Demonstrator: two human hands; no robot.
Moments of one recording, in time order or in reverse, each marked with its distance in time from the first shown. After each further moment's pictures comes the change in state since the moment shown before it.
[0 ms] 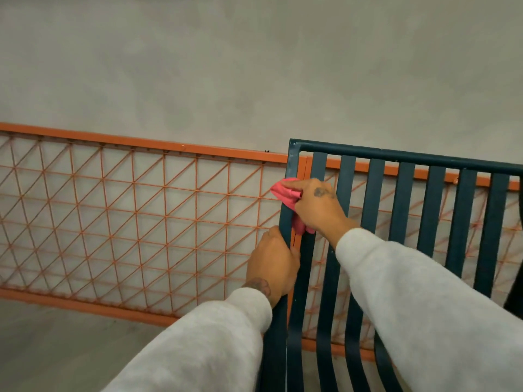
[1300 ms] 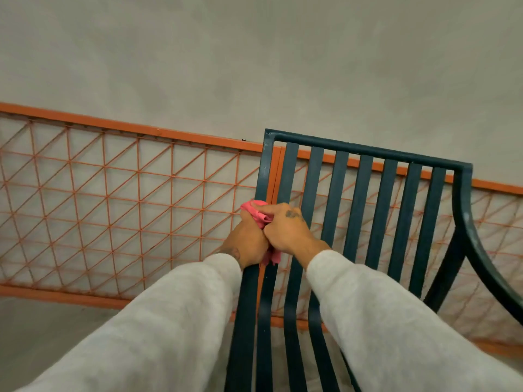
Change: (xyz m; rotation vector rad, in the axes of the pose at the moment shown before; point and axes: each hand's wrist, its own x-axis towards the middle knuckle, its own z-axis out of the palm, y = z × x) left_hand -0.003 0.007 -0.018 -0.052 -0.251 0.110; right_hand -0.056 0.017 0.027 -0.098 -0.109 0.111
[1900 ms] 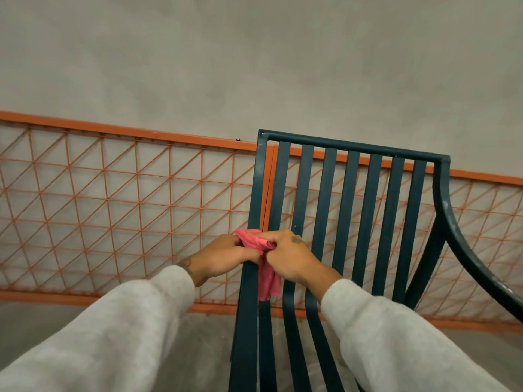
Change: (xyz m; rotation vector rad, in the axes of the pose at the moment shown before) left_hand -0.066 -0.002 -0.044 -0.245 -0.333 -0.157; right_hand -0.077 -0.003 0.000 0.155 -0.176 0.035
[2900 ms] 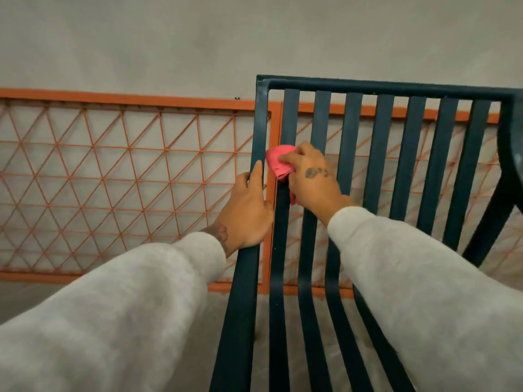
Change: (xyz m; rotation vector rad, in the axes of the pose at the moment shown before) left_hand 0.083 -0.005 0.026 0.421 0.371 0.198; right_hand 0.116 0.053 -0.040 -0.504 0.474 -0.244
